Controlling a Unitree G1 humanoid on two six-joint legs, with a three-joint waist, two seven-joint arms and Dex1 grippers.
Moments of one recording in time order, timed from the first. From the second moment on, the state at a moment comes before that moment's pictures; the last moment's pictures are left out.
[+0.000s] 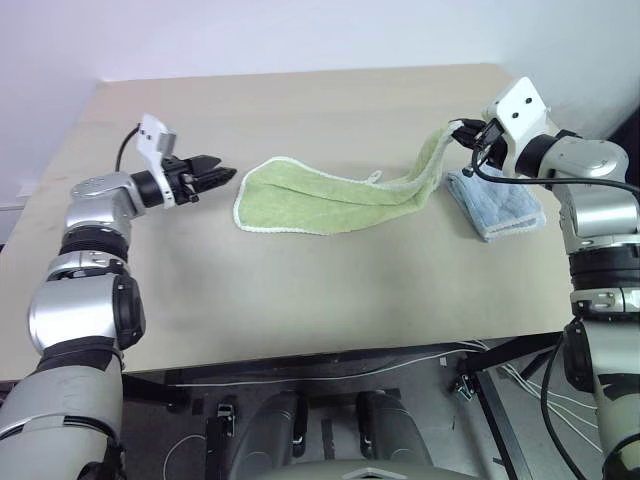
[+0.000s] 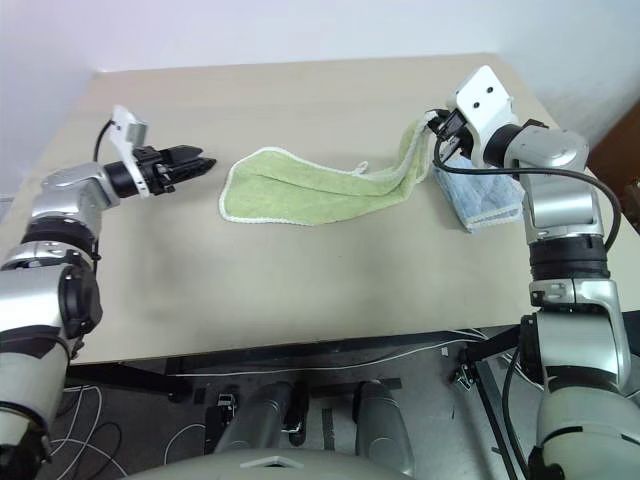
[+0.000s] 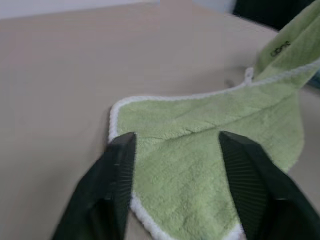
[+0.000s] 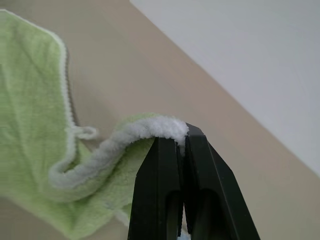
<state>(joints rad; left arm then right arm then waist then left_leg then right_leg) -1.13 0.59 0.13 1.25 -0.13 0.02 -1.14 -0.86 -0.72 -0.01 0.39 0.06 0.18 0.80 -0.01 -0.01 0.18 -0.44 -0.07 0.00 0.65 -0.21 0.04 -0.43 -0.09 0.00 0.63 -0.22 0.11</state>
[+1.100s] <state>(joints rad) -0.99 0.56 0.25 1.26 -0.14 -0.17 -0.72 -1.51 -0.73 -0.20 0.18 0.68 0.60 1.02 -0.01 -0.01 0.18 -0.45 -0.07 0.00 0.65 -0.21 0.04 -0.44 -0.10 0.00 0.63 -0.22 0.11</state>
